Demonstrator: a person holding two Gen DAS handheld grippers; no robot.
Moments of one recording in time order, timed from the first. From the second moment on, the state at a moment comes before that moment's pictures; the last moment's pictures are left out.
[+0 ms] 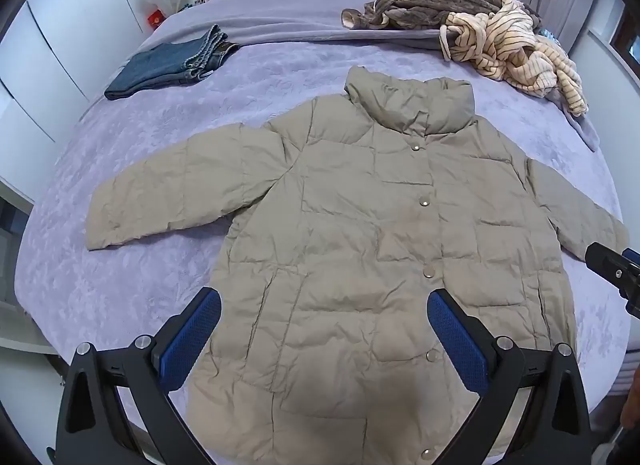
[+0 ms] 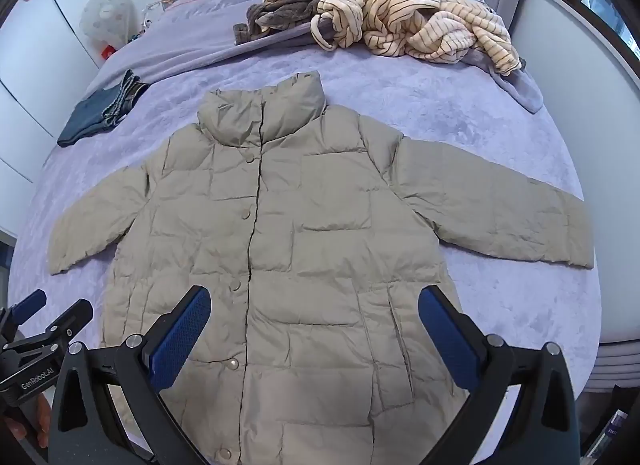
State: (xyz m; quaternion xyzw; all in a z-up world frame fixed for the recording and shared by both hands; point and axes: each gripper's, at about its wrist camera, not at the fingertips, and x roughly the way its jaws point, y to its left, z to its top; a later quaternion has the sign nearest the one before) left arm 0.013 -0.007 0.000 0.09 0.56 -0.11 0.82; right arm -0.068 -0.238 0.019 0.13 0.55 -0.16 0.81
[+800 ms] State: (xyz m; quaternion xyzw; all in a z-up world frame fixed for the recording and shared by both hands) left arm 0.017 -0.007 -0.007 0.09 0.56 -0.11 0.81; right arm -0.058 -0.244 0.008 0.13 0.56 -0.16 0.80
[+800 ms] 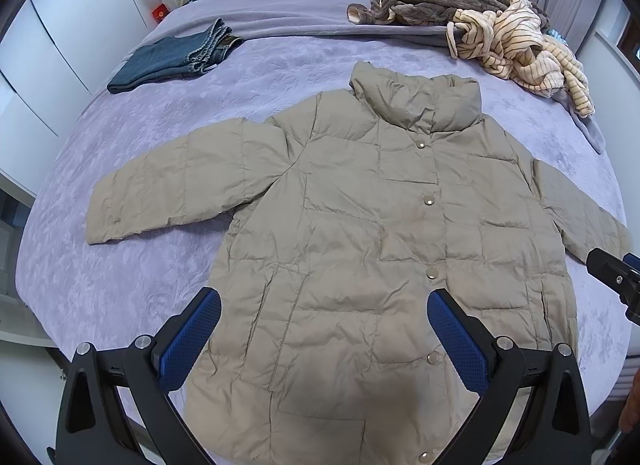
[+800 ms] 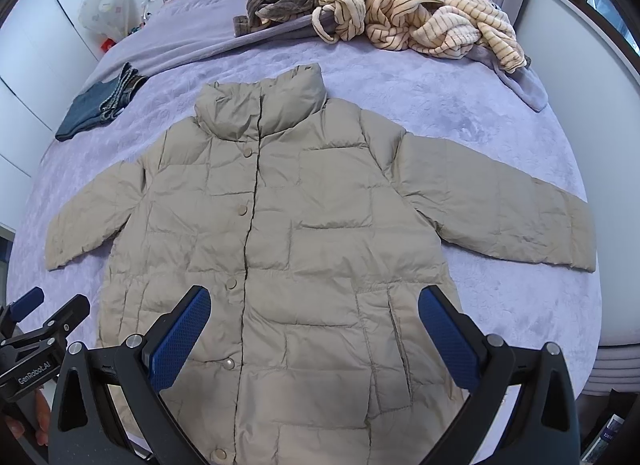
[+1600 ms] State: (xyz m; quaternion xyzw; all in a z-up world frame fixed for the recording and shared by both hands) left arm 0.016 -0.007 -0.008 0.09 0.56 -0.11 0.81; right arm -0.058 -0.243 0.011 0.13 0.56 -0.16 0.81
